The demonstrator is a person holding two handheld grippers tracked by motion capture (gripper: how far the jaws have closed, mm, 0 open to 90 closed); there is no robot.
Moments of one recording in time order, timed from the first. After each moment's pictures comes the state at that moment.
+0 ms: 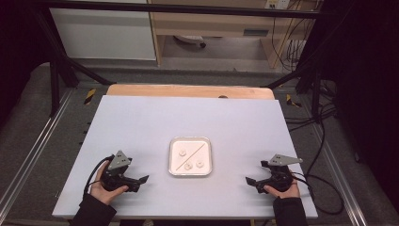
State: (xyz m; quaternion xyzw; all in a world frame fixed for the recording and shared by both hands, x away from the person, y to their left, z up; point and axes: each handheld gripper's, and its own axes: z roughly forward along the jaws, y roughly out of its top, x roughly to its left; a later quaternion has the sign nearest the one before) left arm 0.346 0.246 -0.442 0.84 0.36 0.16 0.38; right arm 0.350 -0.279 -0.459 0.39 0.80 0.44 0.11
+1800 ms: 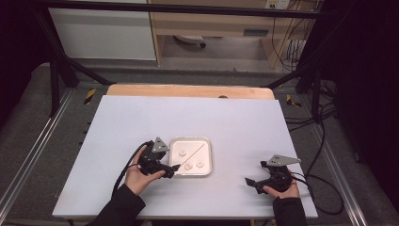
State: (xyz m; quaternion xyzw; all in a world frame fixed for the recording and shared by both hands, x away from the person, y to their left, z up) left arm 0.383 0.141 -0.415 0.86 0.34 0.14 0.34; right arm 0.350 -0.277 -0.460 0.38 0.81 0.43 0.12
